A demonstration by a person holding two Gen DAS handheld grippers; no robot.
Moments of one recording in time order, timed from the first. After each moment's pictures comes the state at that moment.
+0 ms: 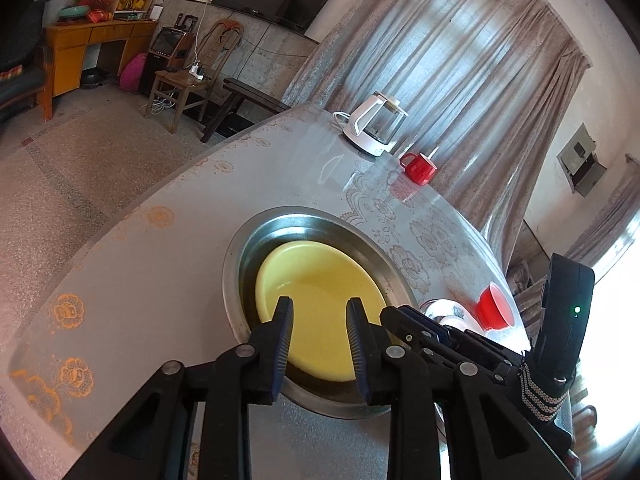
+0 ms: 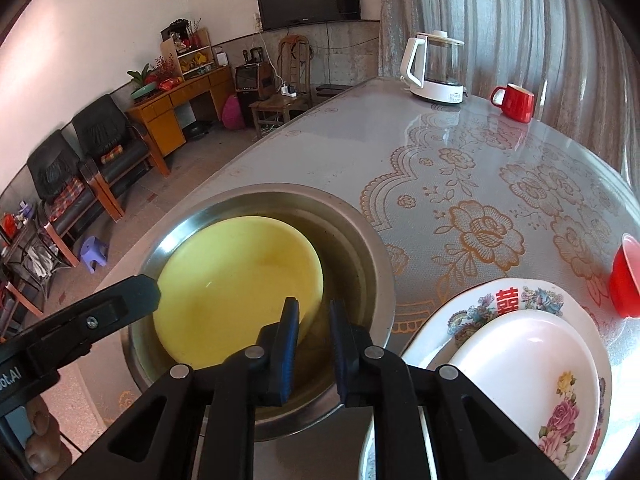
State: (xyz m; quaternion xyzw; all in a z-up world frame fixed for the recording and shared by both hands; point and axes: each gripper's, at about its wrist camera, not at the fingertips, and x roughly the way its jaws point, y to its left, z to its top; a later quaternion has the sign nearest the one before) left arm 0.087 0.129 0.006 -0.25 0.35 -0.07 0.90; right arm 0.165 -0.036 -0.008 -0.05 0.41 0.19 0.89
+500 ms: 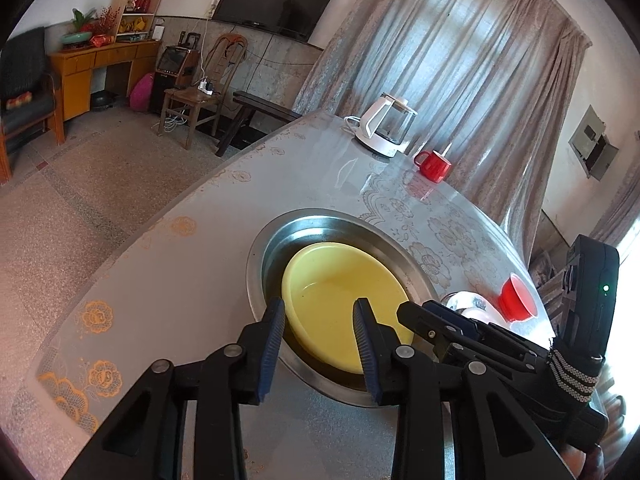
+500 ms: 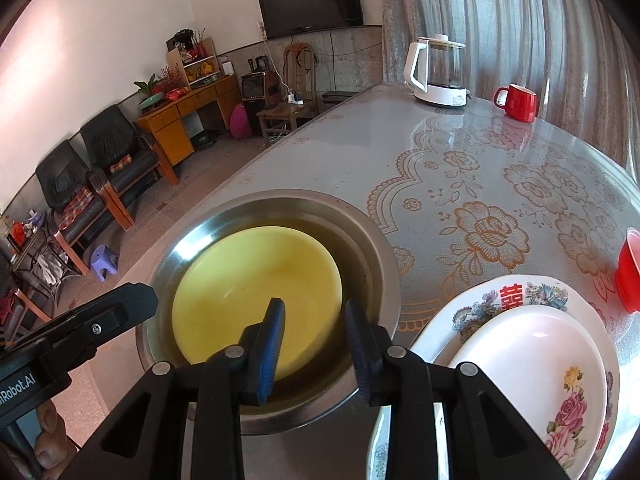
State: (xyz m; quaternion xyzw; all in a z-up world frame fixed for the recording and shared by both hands) left arm 0.078 0.123 0.007 -0.21 0.35 -0.04 0.91; right arm 0.161 -0.041 -0.004 -0.02 0.41 0.22 0.89
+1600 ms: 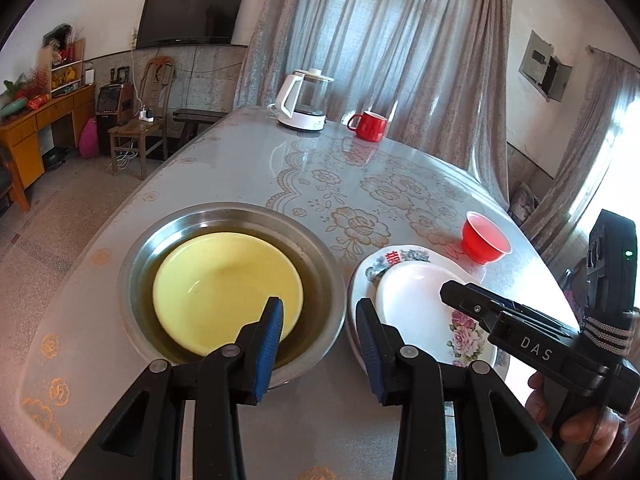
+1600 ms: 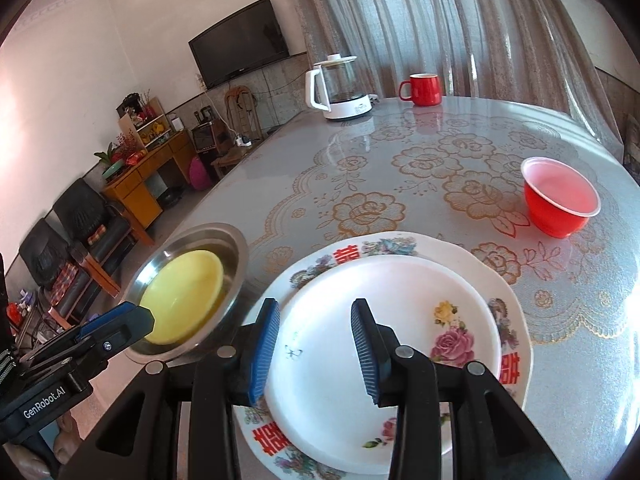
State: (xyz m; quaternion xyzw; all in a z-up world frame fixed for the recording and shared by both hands) left arm 0.081 0.024 0.029 -0.09 0.36 -0.12 0.92; right arm 0.120 -0.166 0.014 0.09 0.37 0.13 0.91
